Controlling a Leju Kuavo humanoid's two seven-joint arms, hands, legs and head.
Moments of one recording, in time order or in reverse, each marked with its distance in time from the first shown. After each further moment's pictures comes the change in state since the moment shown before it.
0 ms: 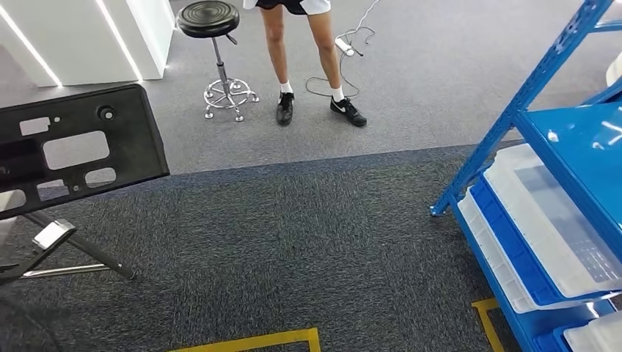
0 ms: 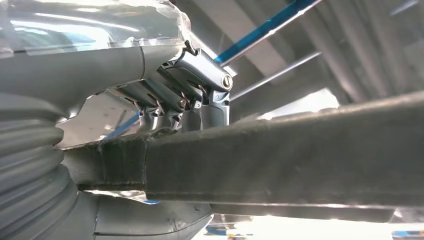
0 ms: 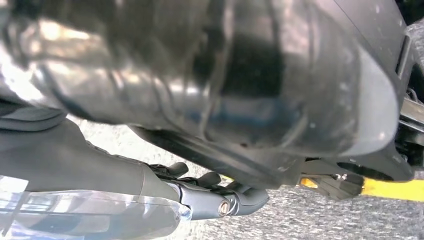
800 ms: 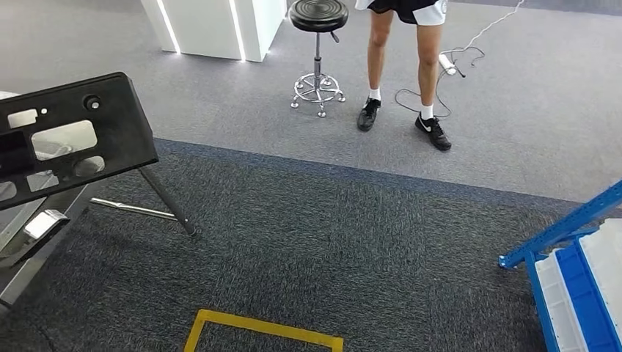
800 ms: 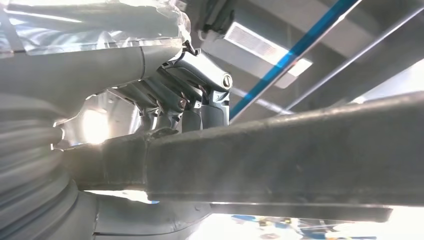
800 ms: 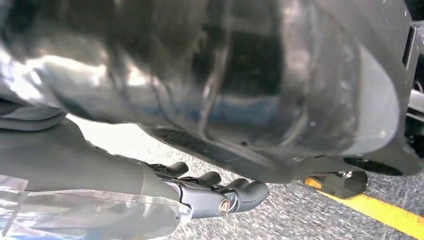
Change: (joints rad) left arm -0.047 0.015 -0.002 0.061 0.057 -0.028 0.005; right arm 0.001 -0.006 0.019 0.000 0.006 0.002 0.005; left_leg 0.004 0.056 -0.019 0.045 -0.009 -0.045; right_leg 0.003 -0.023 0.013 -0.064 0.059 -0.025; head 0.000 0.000
